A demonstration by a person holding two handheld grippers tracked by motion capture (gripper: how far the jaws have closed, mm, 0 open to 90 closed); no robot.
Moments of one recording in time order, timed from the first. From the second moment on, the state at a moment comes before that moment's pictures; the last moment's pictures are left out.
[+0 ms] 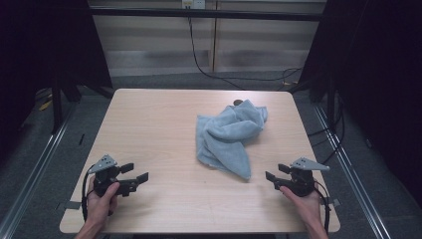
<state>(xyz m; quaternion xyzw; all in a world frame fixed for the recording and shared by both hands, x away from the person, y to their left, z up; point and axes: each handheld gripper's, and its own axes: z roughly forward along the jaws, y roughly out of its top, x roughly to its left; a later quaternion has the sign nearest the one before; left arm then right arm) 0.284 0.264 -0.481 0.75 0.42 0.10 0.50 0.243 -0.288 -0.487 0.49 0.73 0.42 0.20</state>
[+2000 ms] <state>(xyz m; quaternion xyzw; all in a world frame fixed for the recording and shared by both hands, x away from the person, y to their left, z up) 0.288 0.245 -0.485 0.78 0.40 0.10 0.48 0.325 -0.181 -0.507 0.37 0.83 0.42 0.08</state>
